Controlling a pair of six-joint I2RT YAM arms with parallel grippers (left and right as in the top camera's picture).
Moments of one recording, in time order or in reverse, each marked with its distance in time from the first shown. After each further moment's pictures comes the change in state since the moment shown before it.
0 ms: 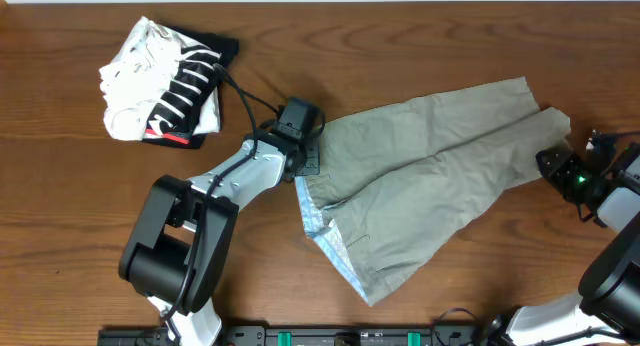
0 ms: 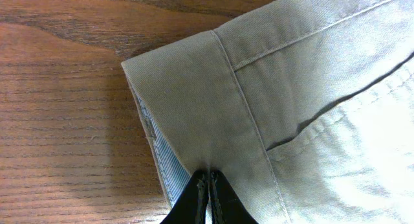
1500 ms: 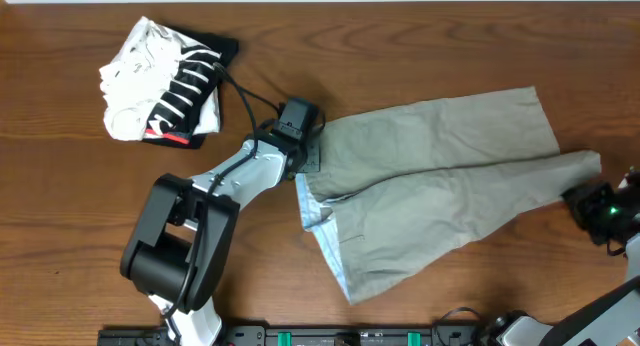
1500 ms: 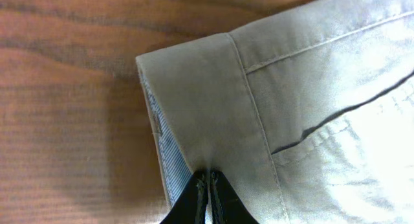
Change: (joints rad) left arm 0.000 0.007 -0.001 0.056 -0.010 0.003; right arm -0.180 -0.340 -0.006 -0.550 0.063 0.038
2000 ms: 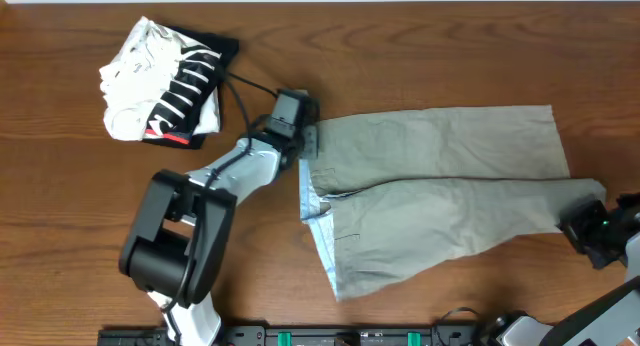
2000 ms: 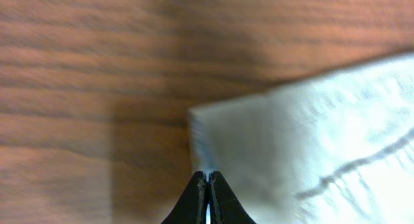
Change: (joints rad) left arm 0.050 0.014 -0.007 0.179 -0.005 0.077; right arm 0.000 0.000 -0.001 -0.159 0.259 0.002
